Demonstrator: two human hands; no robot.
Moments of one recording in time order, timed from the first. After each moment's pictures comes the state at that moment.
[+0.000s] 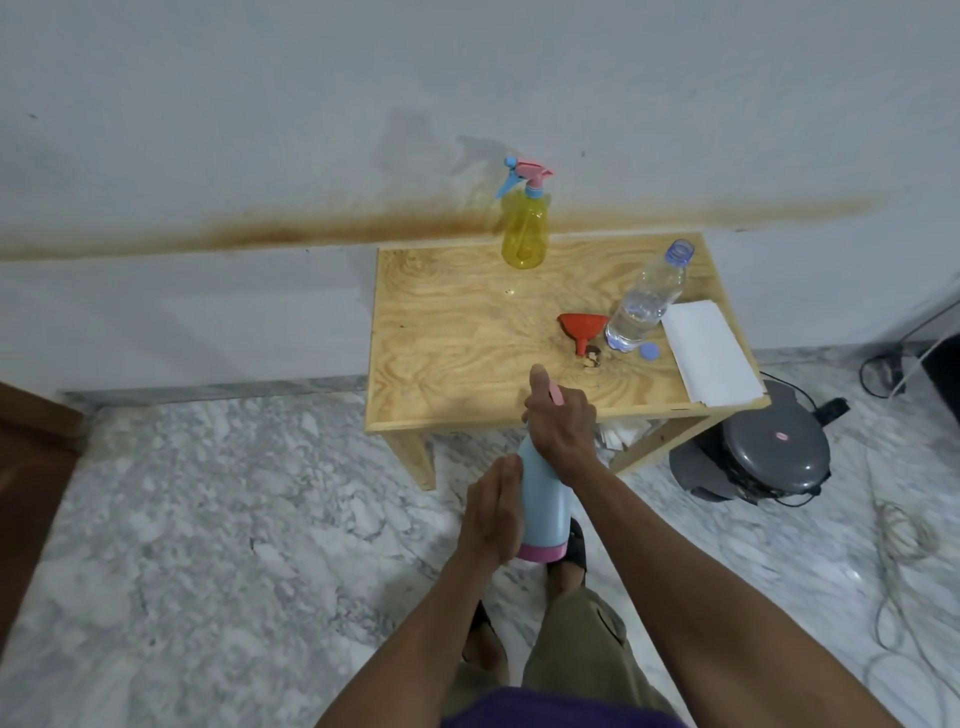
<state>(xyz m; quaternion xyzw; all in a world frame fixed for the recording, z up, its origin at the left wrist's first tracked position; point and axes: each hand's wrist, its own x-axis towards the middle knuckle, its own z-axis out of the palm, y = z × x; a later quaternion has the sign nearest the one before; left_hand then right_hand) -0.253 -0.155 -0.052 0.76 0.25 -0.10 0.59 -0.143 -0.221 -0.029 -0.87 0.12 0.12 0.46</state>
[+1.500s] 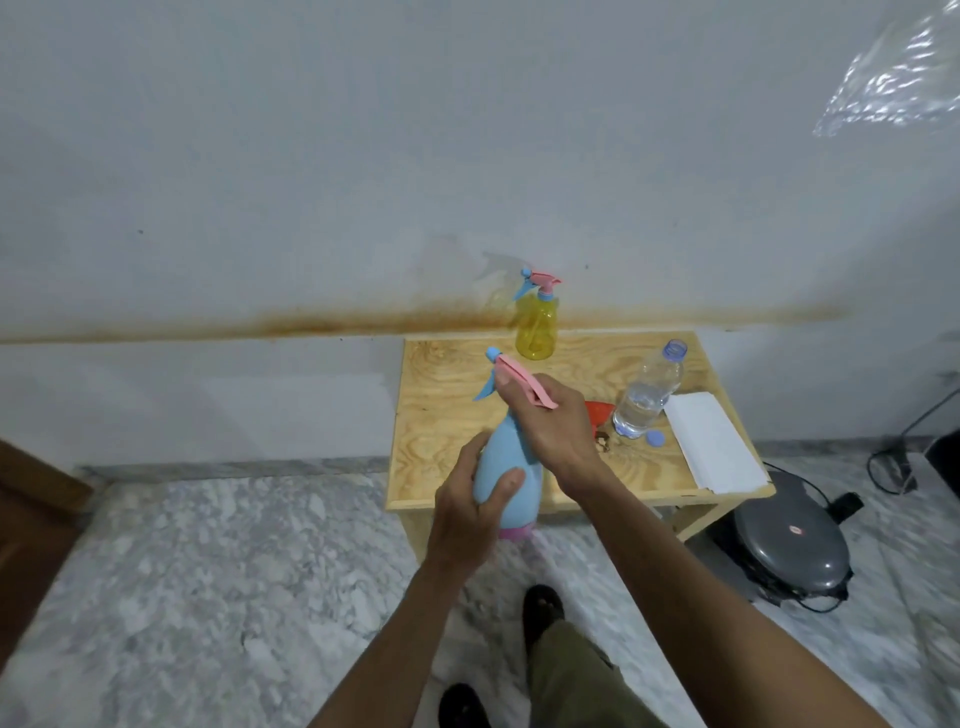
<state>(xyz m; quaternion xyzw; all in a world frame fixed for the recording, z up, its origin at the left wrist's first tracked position) -0.219 -0.087 0.002 0.78 0.13 0.14 0.60 -0.125 -0.181 0.078 -0.77 -0.04 0.08 0.63</state>
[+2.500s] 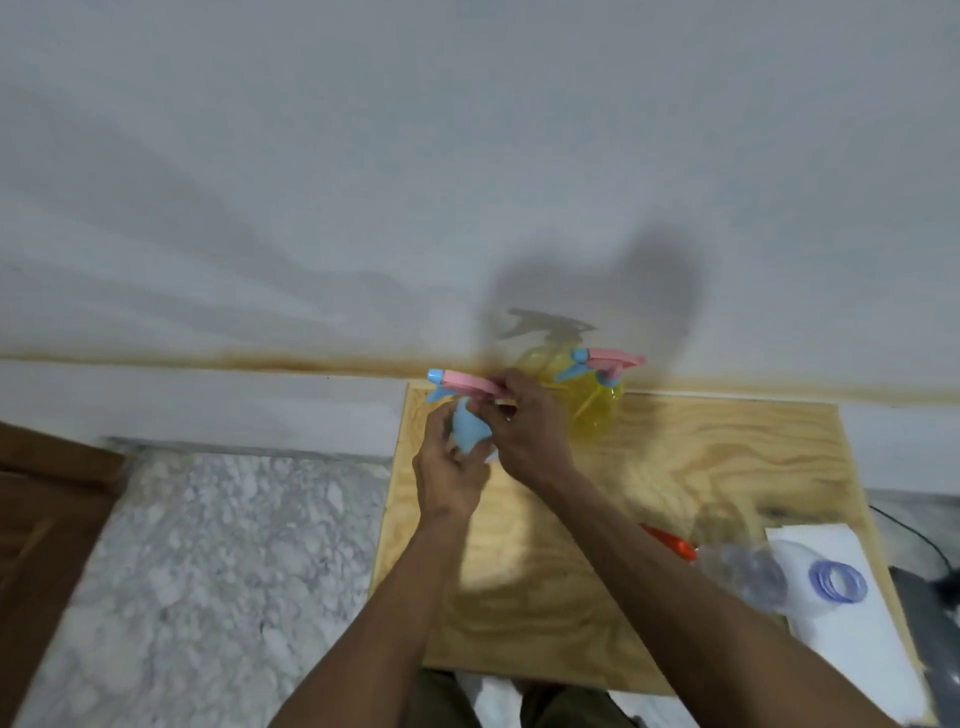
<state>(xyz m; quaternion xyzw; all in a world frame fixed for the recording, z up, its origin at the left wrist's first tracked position) 0.075 0.016 -0.057 0.77 0.34 0.11 0.53 0.152 -0.068 -0.013 -0.83 -0.16 0.11 0.53</state>
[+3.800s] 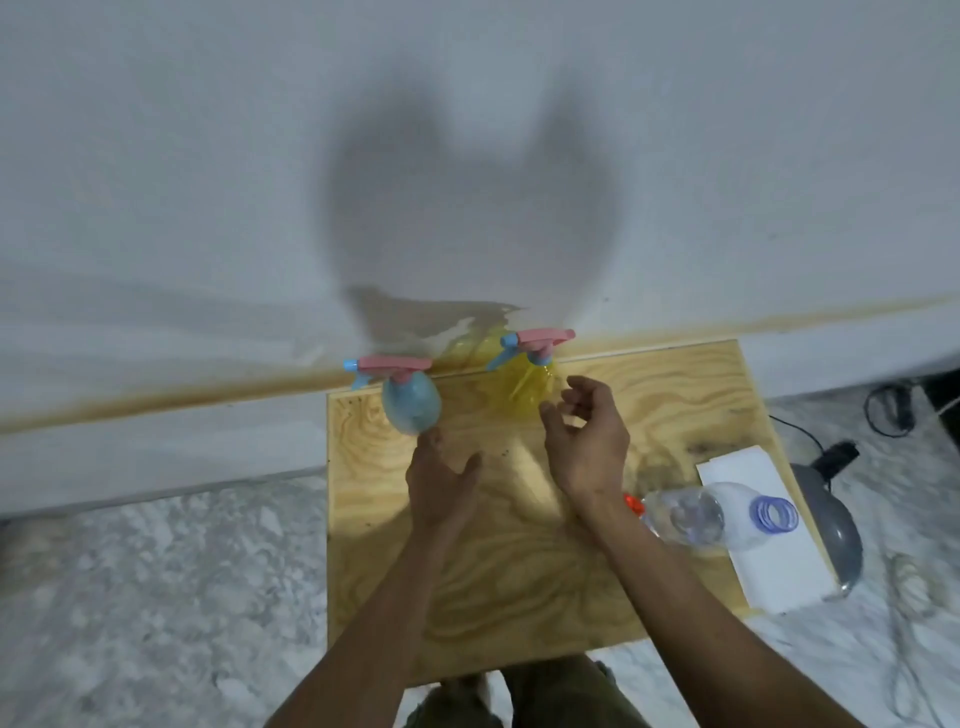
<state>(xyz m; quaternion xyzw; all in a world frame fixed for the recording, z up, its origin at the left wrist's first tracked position) 0.100 -0.011 -0.097 0.81 0.33 -0.05 0.47 0.152 -0.153 -0.034 -0.84 0.14 -0.01 0.53</state>
